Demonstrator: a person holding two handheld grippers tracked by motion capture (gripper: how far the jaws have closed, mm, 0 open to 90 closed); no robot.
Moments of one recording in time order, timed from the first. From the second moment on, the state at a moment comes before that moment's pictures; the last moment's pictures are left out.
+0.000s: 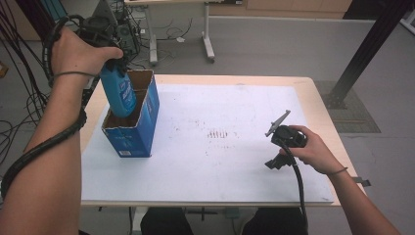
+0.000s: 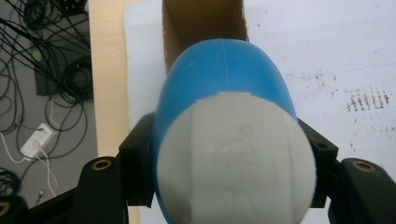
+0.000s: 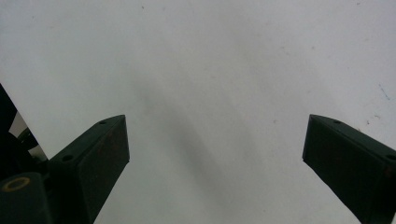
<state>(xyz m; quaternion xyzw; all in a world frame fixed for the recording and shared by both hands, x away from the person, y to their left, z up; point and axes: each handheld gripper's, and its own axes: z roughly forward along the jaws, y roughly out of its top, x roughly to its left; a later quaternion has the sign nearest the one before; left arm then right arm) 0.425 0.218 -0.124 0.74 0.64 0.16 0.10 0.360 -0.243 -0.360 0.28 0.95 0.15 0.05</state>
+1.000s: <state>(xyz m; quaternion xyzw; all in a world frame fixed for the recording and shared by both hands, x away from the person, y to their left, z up) 0.435 0.232 -0.200 0.74 0.65 0.13 0.10 0.360 -0.243 -0.362 0.28 0.95 0.15 0.05</state>
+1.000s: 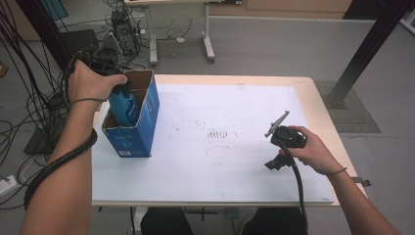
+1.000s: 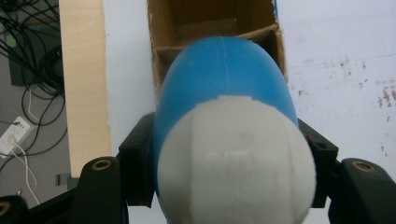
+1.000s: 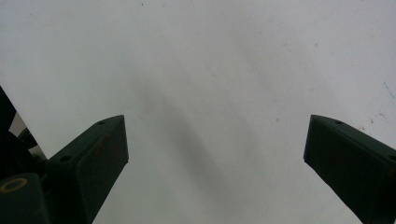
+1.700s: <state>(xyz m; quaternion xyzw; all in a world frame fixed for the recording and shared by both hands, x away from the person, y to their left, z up) 0.435 0.227 -0.236 0.75 0.65 0.13 0.09 0.359 -0.244 -0.365 0.28 0.95 0.15 0.05</state>
